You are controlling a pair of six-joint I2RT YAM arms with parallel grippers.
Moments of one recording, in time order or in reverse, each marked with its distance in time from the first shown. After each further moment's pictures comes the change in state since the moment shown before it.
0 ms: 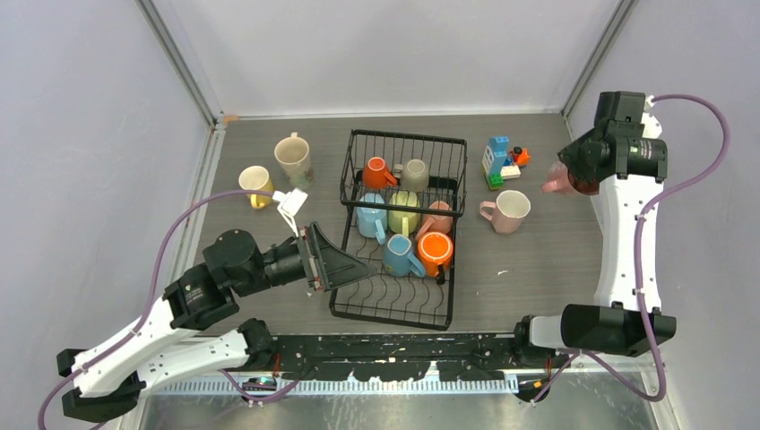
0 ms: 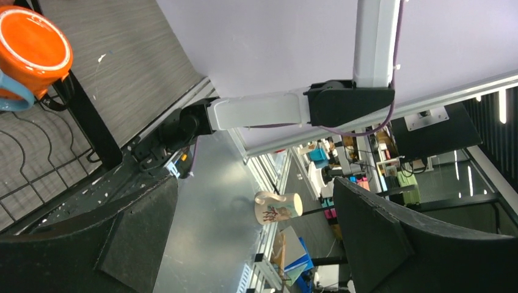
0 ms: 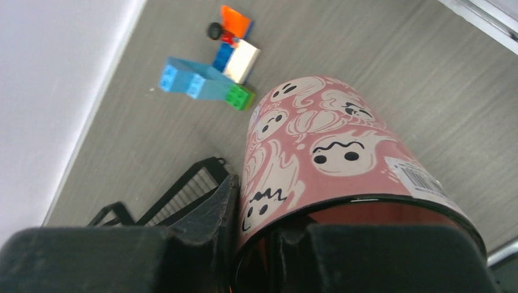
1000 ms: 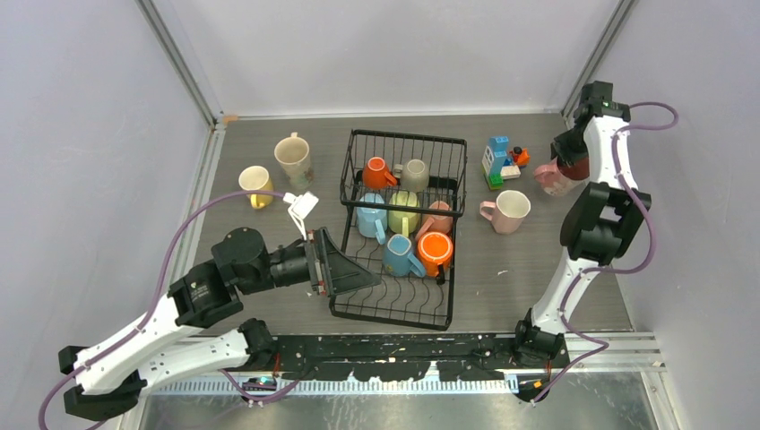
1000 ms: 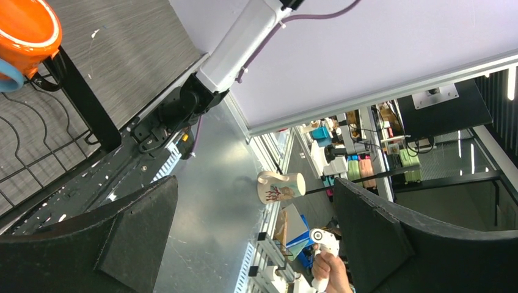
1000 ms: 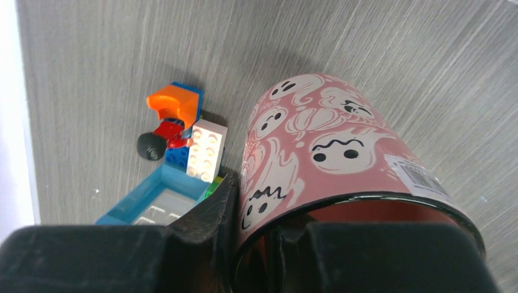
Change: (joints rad) left arm 0.000 0.026 0.000 -0.021 0.081 0.017; right arm -0.161 0.641 0.200 0.095 -0.030 0.114
